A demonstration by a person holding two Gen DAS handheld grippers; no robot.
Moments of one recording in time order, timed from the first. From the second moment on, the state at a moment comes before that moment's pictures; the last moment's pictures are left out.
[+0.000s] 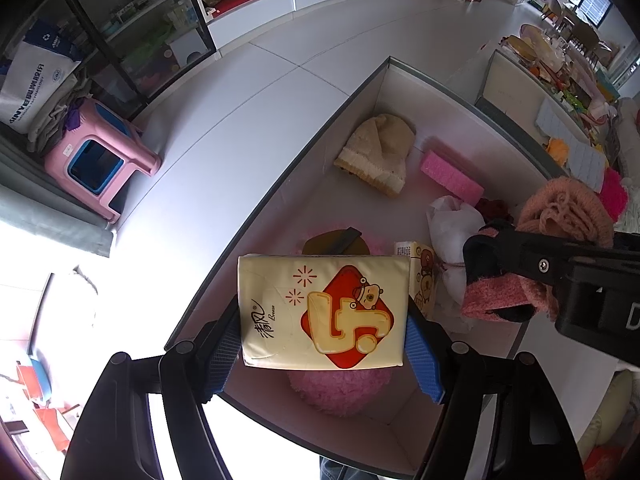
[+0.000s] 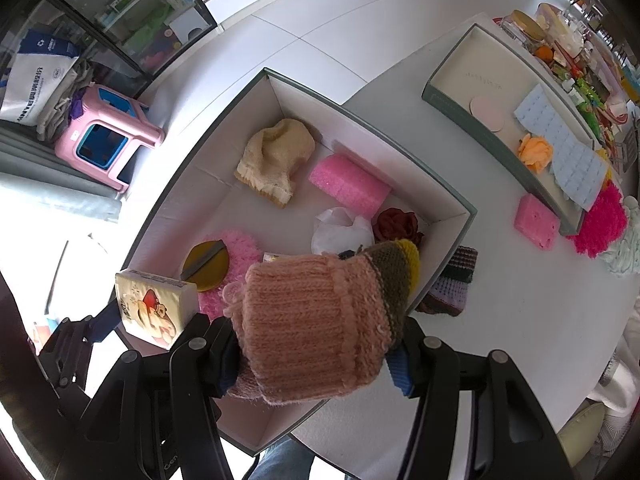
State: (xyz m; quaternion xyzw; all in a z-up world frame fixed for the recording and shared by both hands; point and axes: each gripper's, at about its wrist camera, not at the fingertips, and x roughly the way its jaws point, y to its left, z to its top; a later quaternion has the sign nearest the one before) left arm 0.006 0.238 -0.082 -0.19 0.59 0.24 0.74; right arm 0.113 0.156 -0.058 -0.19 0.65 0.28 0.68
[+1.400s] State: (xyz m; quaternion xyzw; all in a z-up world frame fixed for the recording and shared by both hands) left arm 0.005 0.237 -0.081 -0.19 0.60 0.24 0.74; right arm 0.116 0.159 -0.055 -0.19 0.65 0.28 0.68
